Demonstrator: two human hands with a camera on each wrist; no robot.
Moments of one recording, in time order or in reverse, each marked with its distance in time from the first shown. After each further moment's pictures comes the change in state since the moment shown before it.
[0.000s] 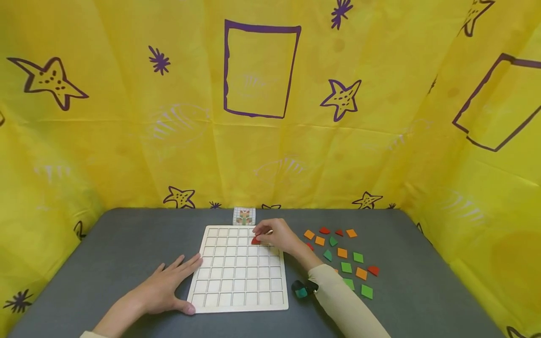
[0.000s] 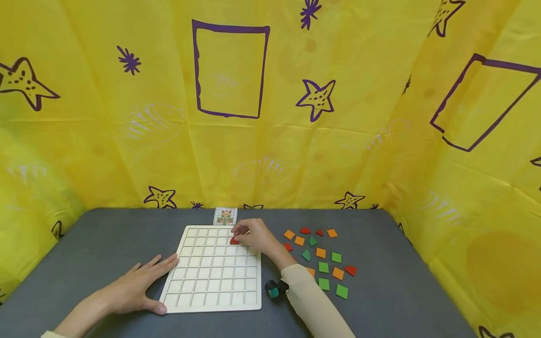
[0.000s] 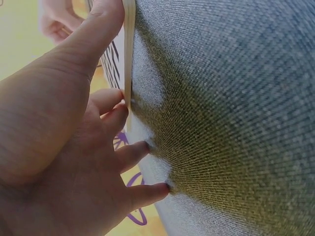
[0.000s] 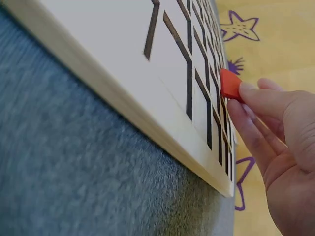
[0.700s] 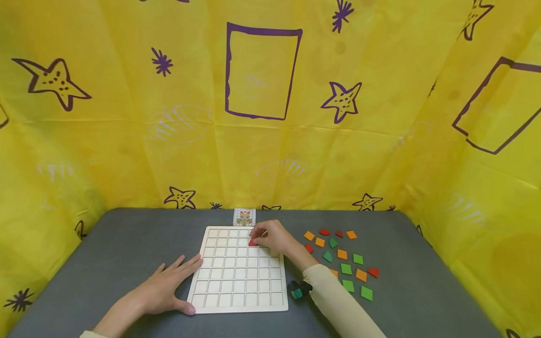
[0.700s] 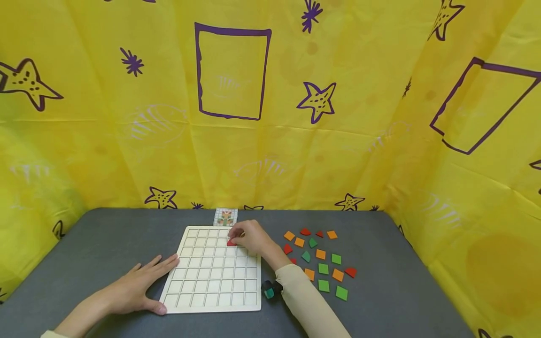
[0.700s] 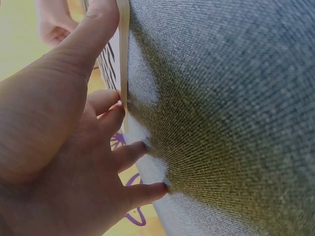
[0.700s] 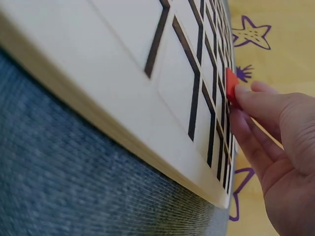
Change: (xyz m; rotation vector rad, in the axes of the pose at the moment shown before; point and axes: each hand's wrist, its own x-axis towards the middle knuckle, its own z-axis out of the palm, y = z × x) left_hand -0.002 0.000 0.001 -0.008 0.012 0.010; right_hand 0.008 -0.005 0.009 -0.083 -0.052 0.015
